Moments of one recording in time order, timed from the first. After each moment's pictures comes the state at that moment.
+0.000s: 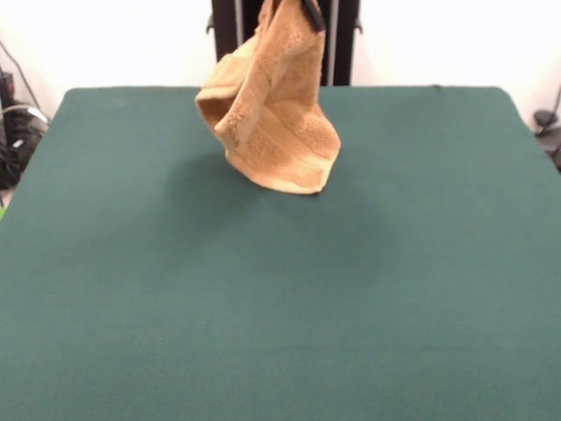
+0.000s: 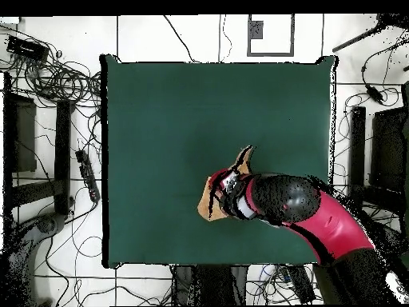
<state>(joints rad) -0.73 -0.91 0.47 2.05 0.18 0.76 2.21</state>
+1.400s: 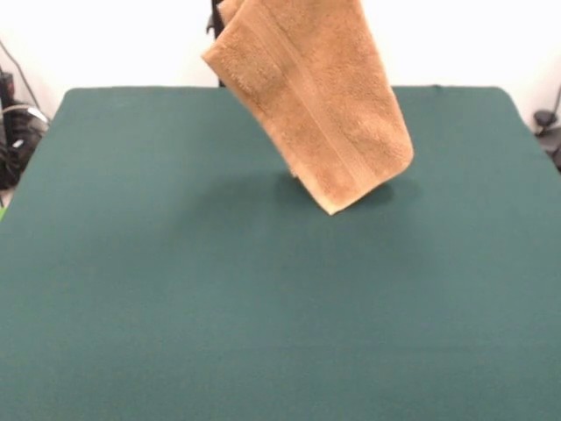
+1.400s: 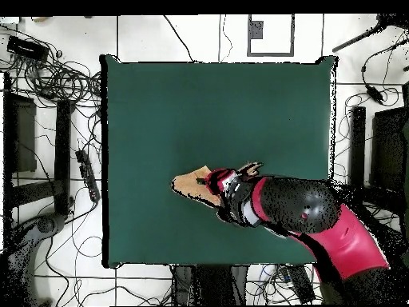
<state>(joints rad) -0.83 -1.05 0.63 2.15 0.35 0.82 2.21</state>
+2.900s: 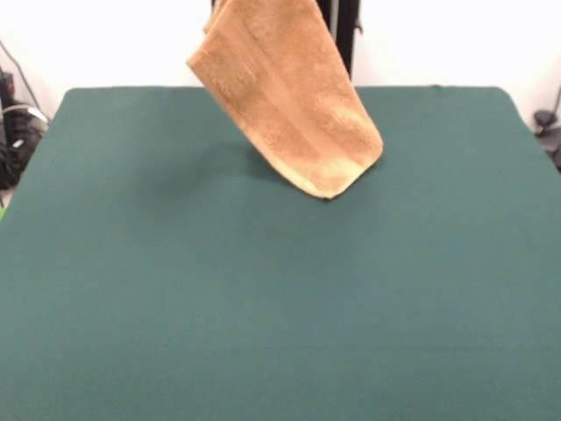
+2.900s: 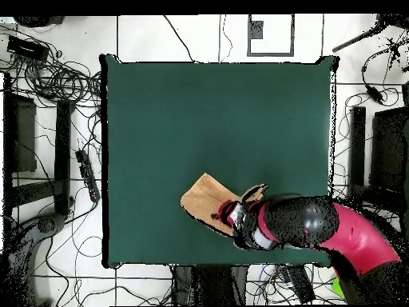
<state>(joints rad) -0.98 -0.97 0.76 2.15 -0.01 0.97 2.21</state>
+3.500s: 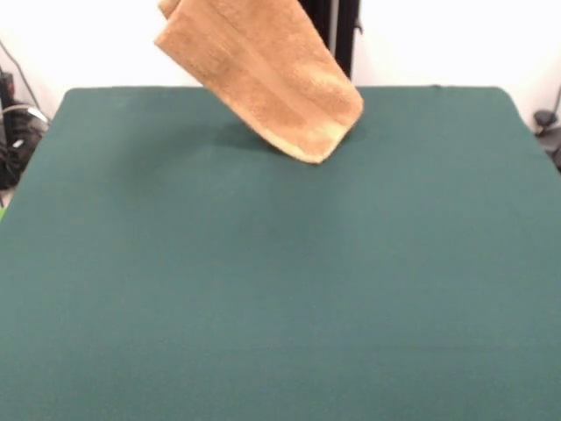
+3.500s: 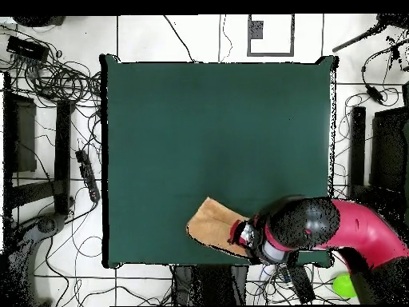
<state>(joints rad) -1.02 -0.96 0.81 2.08 -0.26 1.25 2.21</state>
